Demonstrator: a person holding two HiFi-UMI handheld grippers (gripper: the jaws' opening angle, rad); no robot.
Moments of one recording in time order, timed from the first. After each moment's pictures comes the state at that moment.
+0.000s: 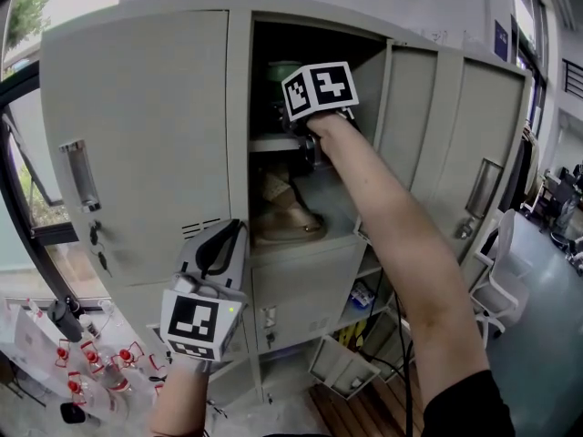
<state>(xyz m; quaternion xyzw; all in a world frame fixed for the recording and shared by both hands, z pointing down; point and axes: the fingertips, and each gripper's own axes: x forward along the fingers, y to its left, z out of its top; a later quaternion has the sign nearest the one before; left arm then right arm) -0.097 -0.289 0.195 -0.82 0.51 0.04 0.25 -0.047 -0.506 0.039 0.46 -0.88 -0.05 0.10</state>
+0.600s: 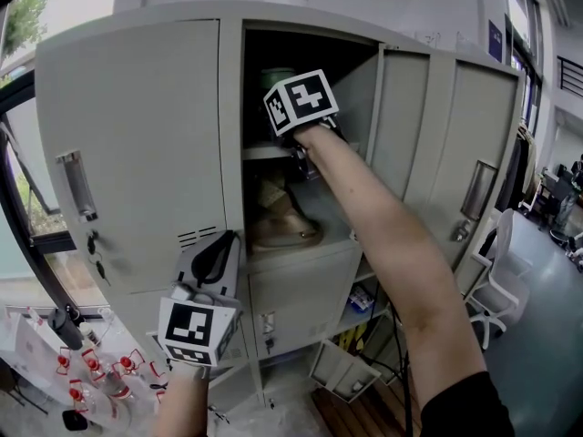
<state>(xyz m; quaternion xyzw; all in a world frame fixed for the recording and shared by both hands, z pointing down) -0.102 -0.295 0.204 -0.82 0.52 0.04 0.23 -0.053 -0.509 0.048 0.48 -0.86 -0.09 0.15</state>
